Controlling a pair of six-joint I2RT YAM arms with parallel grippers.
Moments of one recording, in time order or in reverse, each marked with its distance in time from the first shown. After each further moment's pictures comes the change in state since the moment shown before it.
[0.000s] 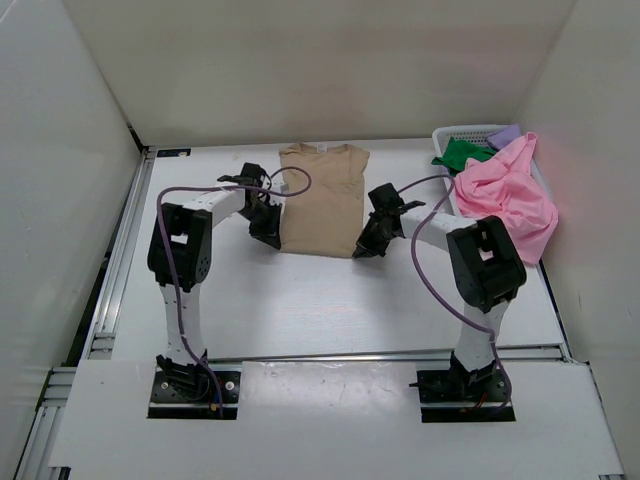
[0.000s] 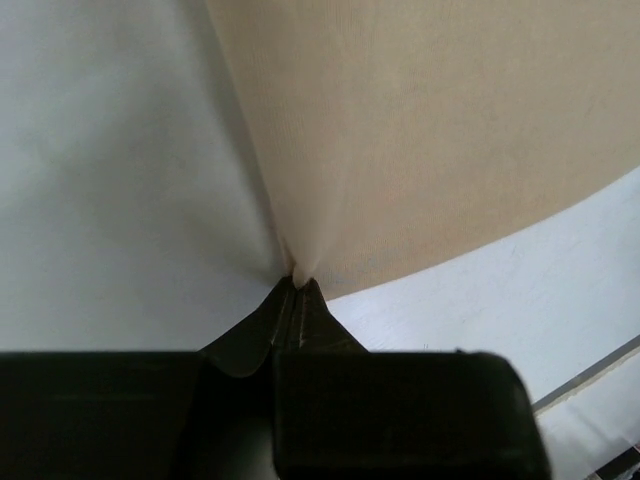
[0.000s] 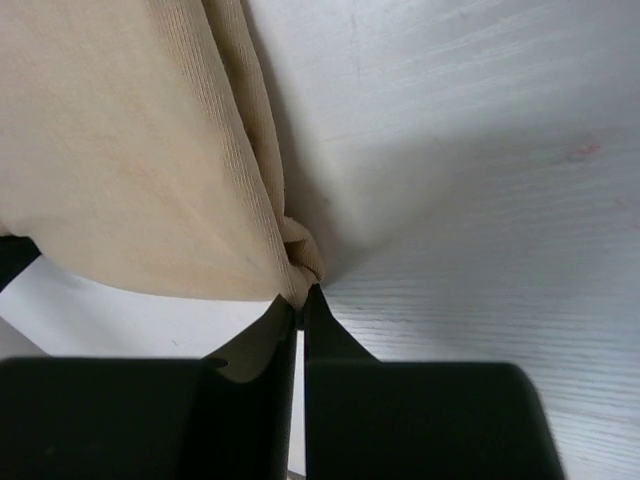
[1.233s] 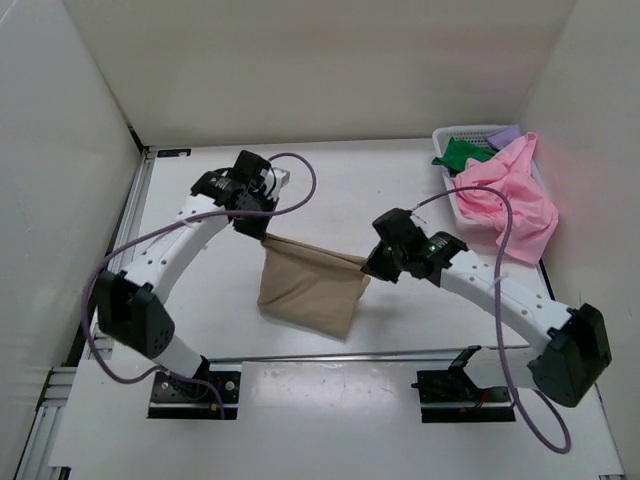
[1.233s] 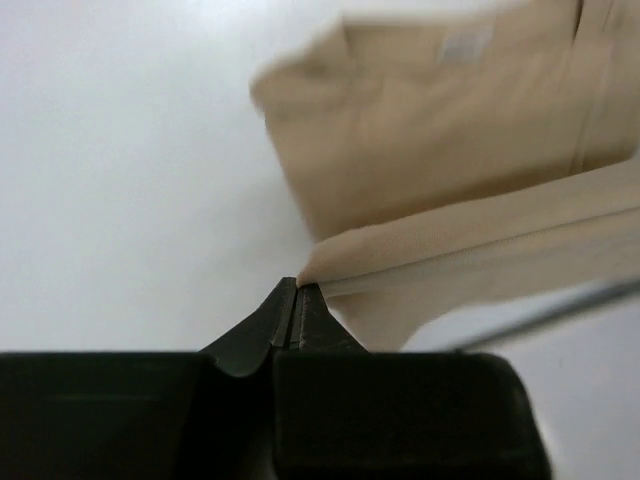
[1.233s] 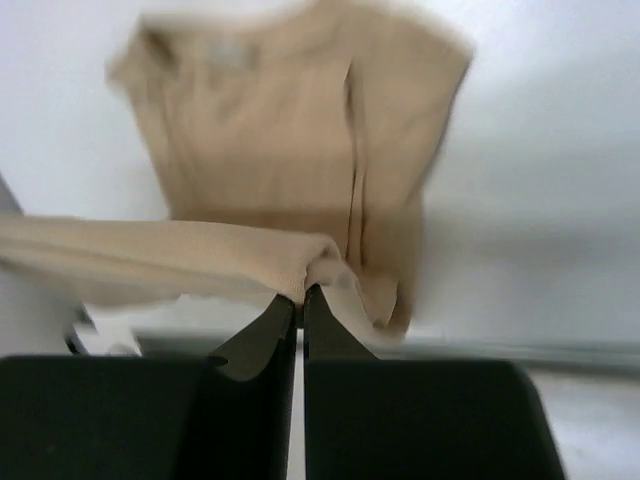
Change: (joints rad) left arm -0.195 -0.632 -0.103 -0.360 -0.406 -0.007; right arm 0.356 -0.703 -0.203 -0.316 0.339 0.264
